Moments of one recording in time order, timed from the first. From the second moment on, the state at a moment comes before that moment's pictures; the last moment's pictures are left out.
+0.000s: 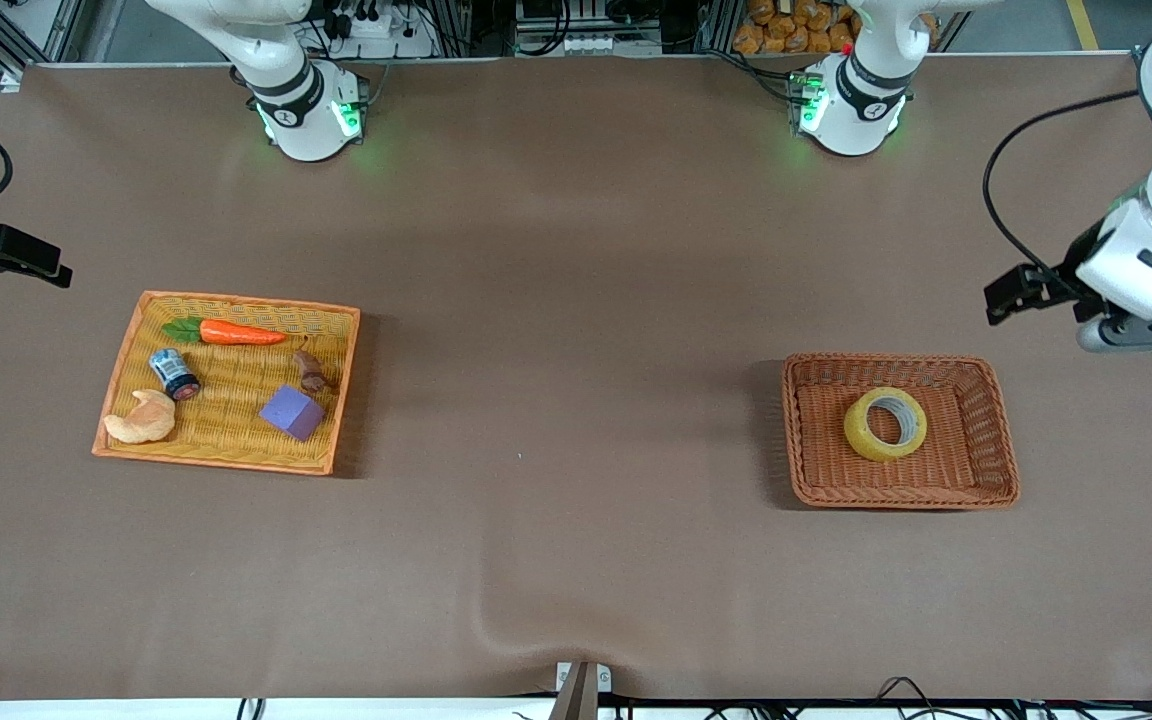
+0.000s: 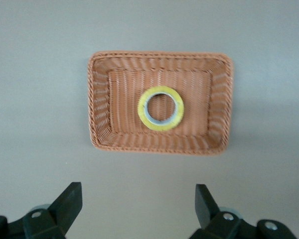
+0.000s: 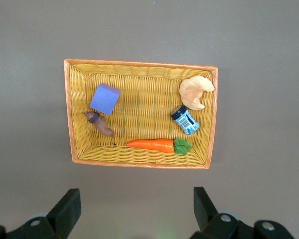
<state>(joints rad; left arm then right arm) -0.01 0.05 -0.11 -1.63 0.06 1.67 -0.10 -0.11 0.07 0.02 -1.50 -0.01 1.47 -0.06</state>
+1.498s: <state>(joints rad) -0.15 -0.02 0.01 -1.52 -0.03 1.47 -0.07 -0.11 0.07 0.02 -1.49 -0.01 1.48 -0.06</state>
